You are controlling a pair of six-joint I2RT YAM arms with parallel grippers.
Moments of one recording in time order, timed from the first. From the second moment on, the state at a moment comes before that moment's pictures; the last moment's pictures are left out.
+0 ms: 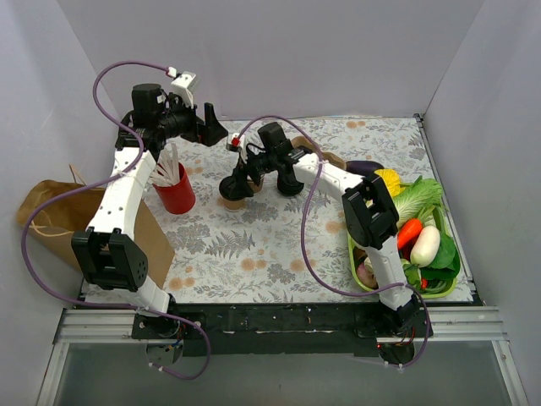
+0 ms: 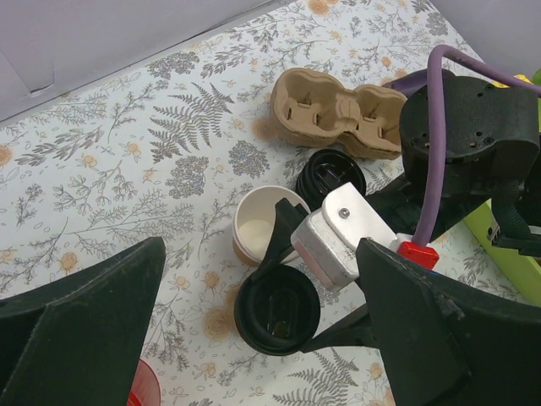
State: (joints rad) left arm -0.09 1.59 1.64 -0.48 0.62 0.02; right arm 0.70 2.21 1.83 -0.26 -0.84 -0.32
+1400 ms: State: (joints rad) left arm -0.04 1.67 1.35 -0.54 0.67 -0.34; right arm 0.73 2.27 1.83 -0.05 -0.74 -0.21
